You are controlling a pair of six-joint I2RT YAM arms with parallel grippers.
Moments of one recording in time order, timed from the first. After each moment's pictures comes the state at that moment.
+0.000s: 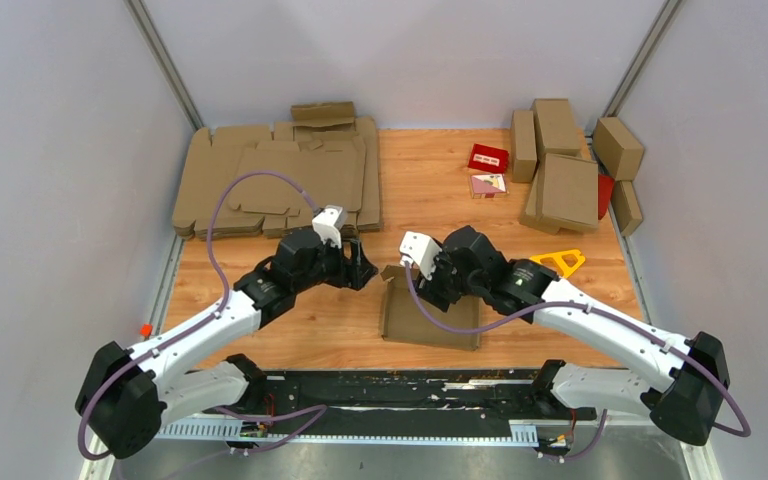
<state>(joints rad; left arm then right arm) -0.67 1.05 0.63 -0.07 0.09 -0.45 0.91 1.11 0.92 -0.51 -0.05 -0.36</state>
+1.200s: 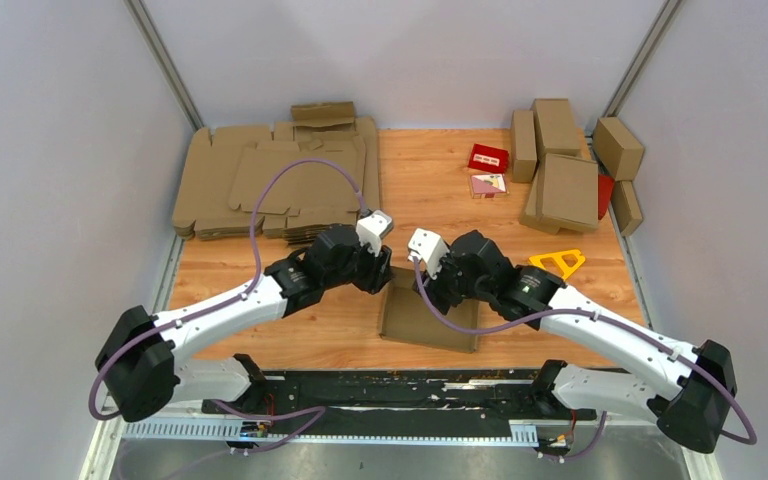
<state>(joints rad) -0.84 1.20 0.77 -0.09 0.05 -0.20 0.91 1.06 0.86 -0.48 -0.03 -0.24</state>
